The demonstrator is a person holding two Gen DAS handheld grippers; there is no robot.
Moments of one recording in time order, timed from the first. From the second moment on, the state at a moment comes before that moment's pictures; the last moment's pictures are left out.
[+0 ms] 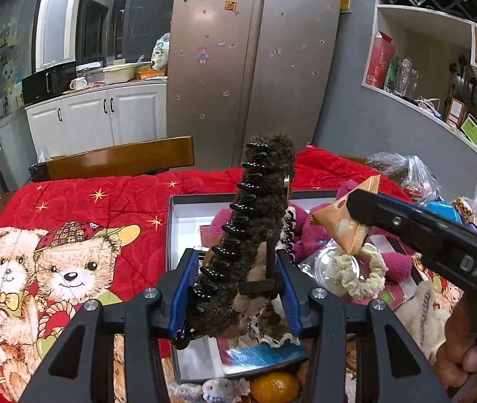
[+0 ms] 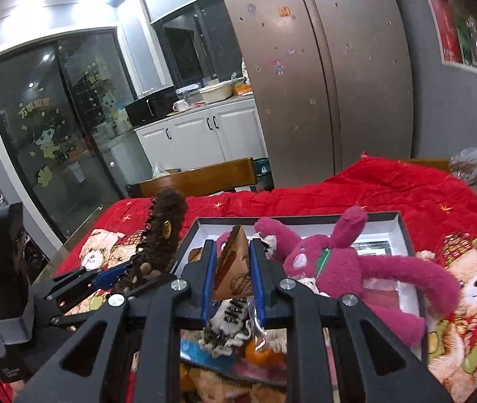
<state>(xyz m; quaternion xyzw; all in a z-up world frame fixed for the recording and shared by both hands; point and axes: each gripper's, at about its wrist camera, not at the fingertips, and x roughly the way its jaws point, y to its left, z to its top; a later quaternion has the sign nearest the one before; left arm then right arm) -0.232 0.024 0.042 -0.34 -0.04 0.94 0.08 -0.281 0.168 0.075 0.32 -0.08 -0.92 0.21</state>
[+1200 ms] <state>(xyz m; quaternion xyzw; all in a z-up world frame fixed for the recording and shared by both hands) -0.244 0.030 0.016 -0.35 -0.01 0.93 0.10 -0.300 0.165 0.053 0.32 -0.07 -0.93 0.18</state>
